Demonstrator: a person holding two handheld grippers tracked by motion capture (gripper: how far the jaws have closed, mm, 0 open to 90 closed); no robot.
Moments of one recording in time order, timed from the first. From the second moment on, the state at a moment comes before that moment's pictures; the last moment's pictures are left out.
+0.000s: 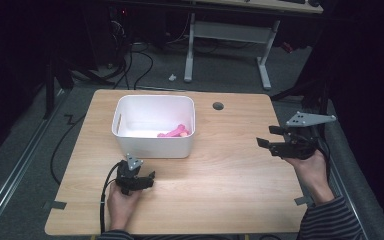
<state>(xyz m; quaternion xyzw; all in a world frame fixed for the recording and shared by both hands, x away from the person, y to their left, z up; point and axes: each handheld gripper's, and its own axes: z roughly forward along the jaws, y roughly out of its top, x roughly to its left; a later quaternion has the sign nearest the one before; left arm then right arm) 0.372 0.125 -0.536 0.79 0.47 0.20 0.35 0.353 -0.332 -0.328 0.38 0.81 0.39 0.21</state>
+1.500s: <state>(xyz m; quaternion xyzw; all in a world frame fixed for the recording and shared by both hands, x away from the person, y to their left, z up) 0.372 0.125 -0.536 0.79 0.47 0.20 0.35 0.324 -0.332 -0.412 0.42 0.79 0.42 0.16</state>
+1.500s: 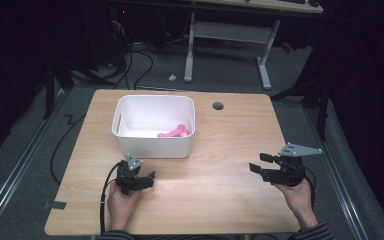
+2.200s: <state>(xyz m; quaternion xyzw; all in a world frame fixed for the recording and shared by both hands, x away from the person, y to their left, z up) 0.372 0.125 -0.536 0.79 0.47 0.20 0.35 0.340 -0.319 -0.444 0.43 0.78 0.42 0.14</state>
